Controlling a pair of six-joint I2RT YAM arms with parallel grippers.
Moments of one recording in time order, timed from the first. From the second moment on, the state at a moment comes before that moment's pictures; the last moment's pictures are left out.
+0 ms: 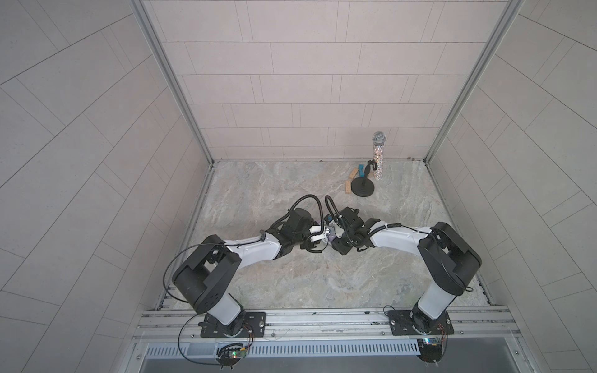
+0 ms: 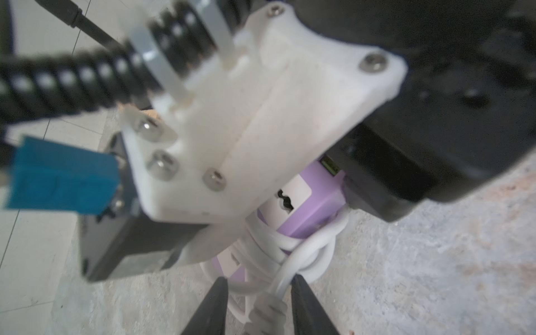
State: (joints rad) left arm -0.69 1.56 0.72 0.14 0.12 0.81; right arm 0.67 1.71 0.93 -0.34 -0.05 -0.09
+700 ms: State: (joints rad) left arm -0.63 1.21 0.59 0.02 0.01 0.47; right arm 0.77 1.76 0.99 -0.34 0.03 -0.09
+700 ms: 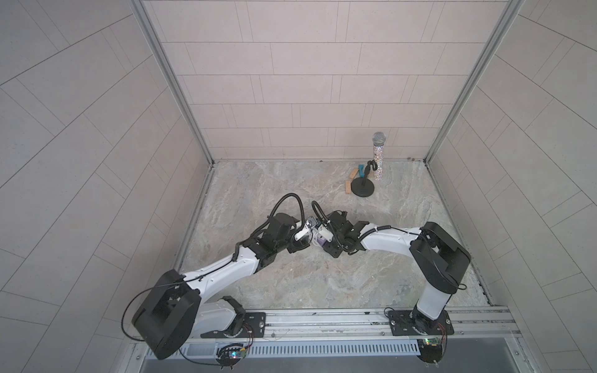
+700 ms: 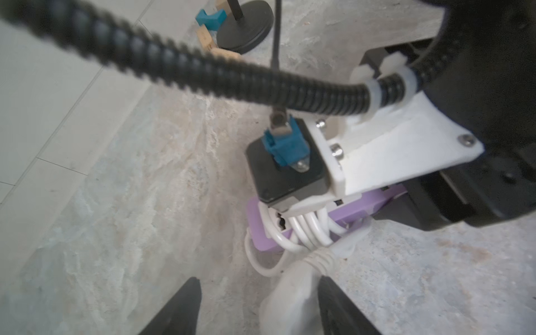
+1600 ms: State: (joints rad) left arm -0.41 1.35 0.72 -0.05 0.19 0.23; right arm 0.84 1.78 1.01 -0.29 0.01 -0.48
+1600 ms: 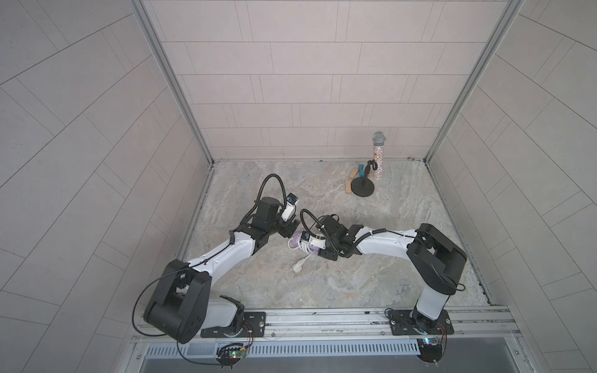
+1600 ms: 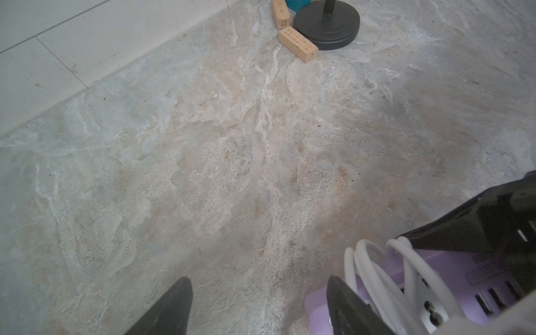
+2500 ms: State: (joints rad) left arm -0.41 1.45 0.83 -0.31 0.55 0.40; right arm 0.85 1.70 0.91 -0.23 0.05 -0.58
